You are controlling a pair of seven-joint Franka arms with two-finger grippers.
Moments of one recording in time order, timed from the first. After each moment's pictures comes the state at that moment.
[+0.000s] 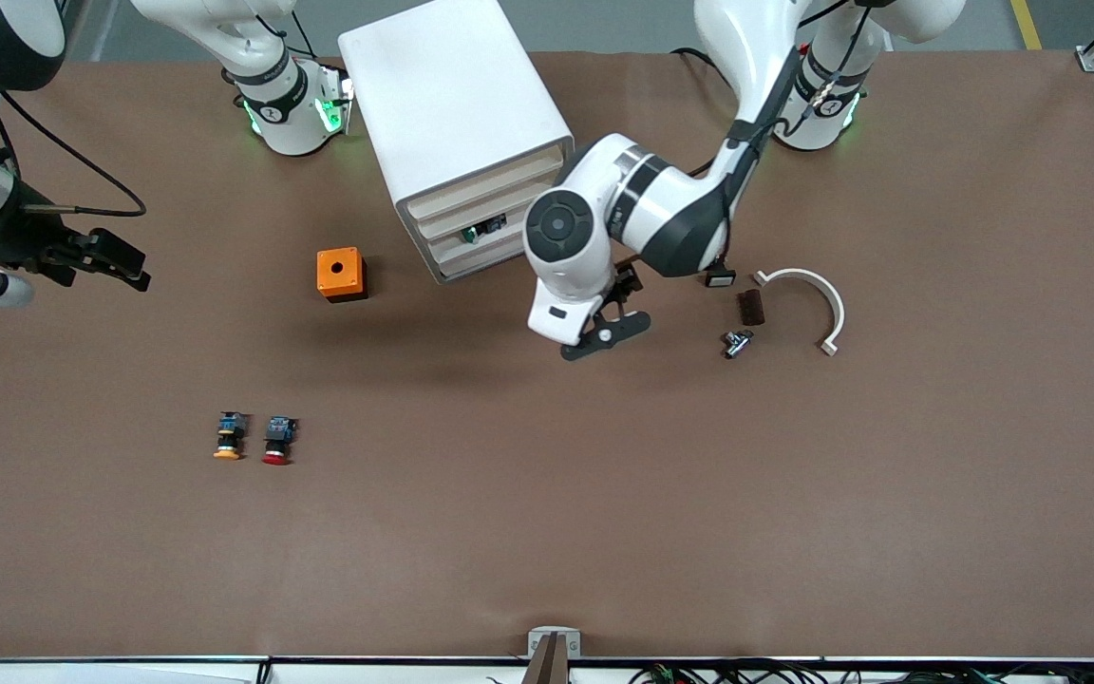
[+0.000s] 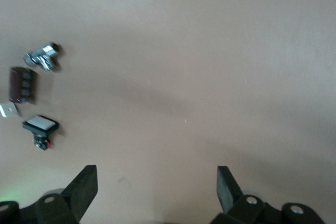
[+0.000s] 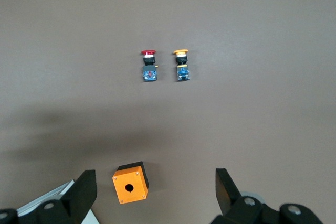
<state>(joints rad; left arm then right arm) -0.87 0.65 0.20 -1.29 -0.12 1.74 -1.04 0.04 -0.05 -0.03 -1.76 0.02 1.73 0.11</state>
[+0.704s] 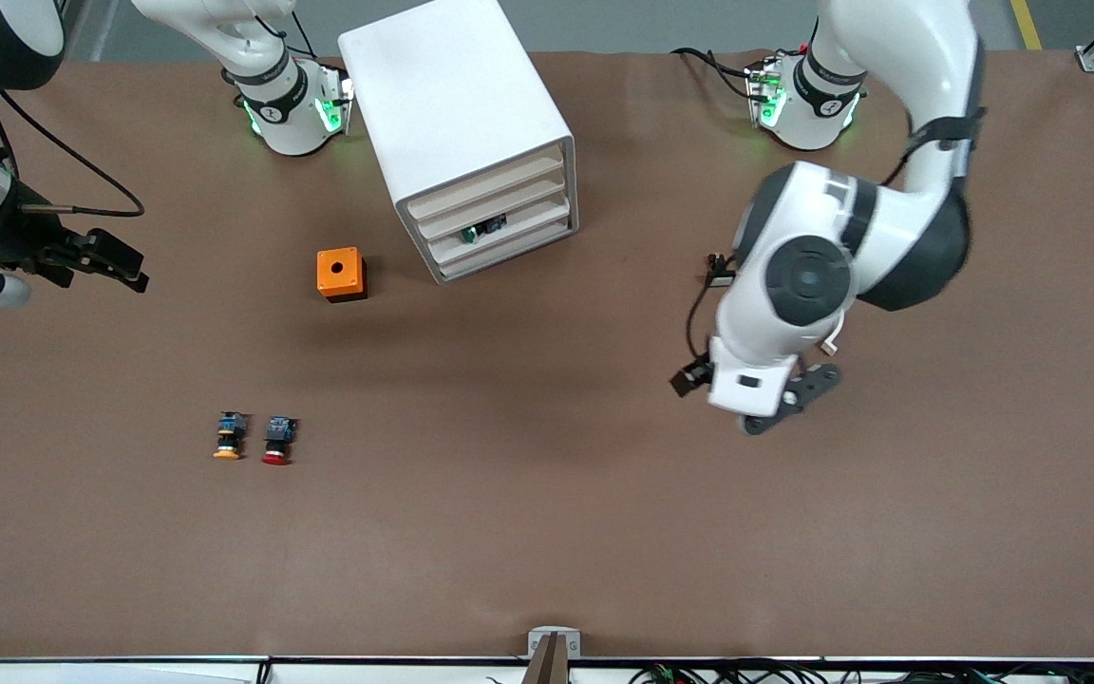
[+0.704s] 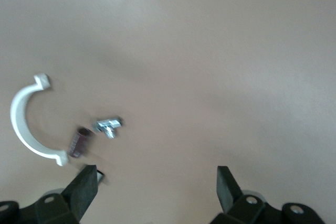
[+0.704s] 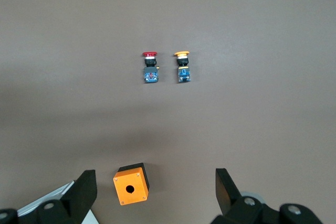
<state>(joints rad) -0.56 0.52 0.20 -1.30 -0.12 1.70 -0.89 0.04 -0.05 -0.02 -1.75 0.02 1.73 0.11</state>
